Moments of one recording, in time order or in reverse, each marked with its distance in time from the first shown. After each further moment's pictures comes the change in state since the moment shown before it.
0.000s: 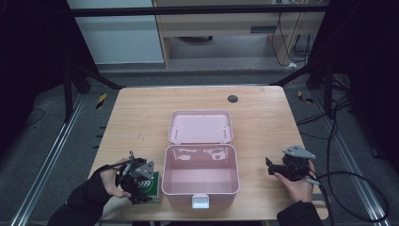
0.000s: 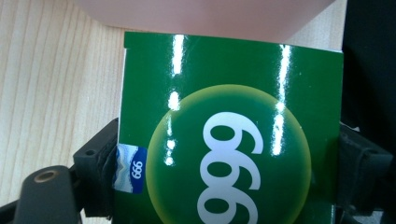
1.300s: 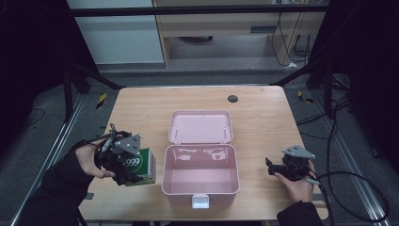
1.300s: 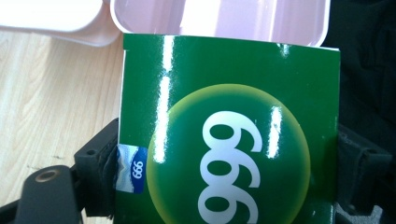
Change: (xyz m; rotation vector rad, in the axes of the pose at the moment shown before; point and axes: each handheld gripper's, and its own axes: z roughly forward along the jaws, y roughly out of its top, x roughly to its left) left arm -0.038 0.087 -0.069 0.004 0.007 0.129; right arm 0.000 0.000 0.000 0.005 0.004 -0.002
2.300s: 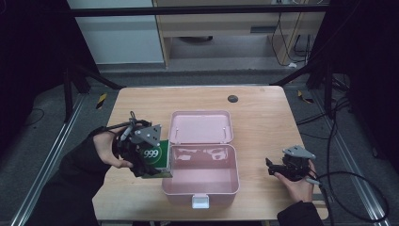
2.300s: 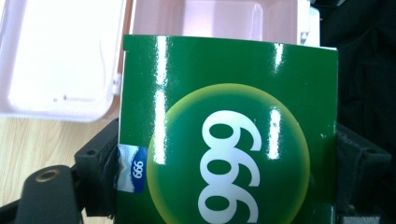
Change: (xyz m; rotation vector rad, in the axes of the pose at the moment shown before) left arm -0.019 0.055 0.008 0.281 -0.079 0.392; right arm 0.000 0.000 0.000 0.002 0.001 0.002
